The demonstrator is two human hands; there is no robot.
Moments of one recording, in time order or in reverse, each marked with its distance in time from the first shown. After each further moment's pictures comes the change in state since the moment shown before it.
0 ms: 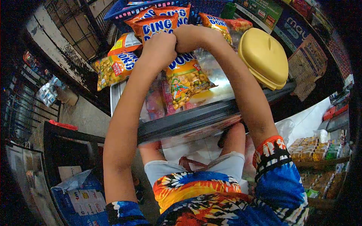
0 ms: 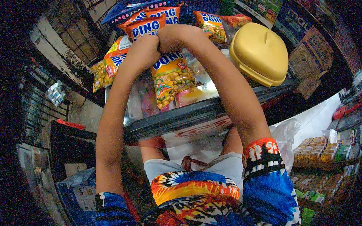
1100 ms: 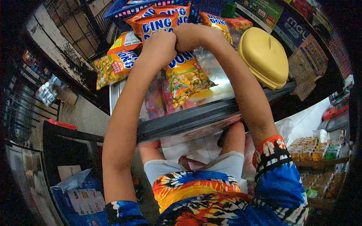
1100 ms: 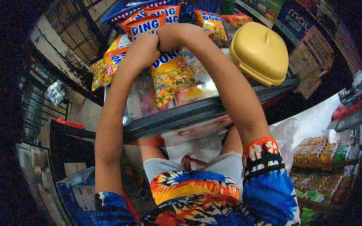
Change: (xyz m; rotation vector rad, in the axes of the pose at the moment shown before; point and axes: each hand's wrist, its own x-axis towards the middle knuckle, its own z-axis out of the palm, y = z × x) left_hand 0.000 0.001 -0.001 -0.037 0.030 -0.011; right_hand -0.004 -0.003 -0.004 -0.024 0.012 -0.049
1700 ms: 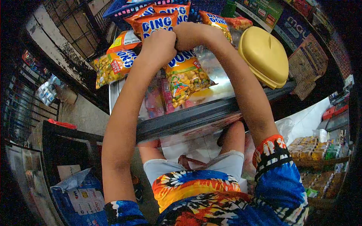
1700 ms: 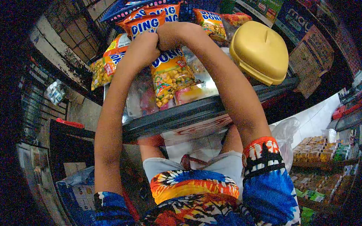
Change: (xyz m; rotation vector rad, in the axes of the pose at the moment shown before) left_hand 0.000 -0.001 0.001 0.047 -0.014 0.025; right_hand -0.003 -0.001 0.000 0.040 0.012 0.021
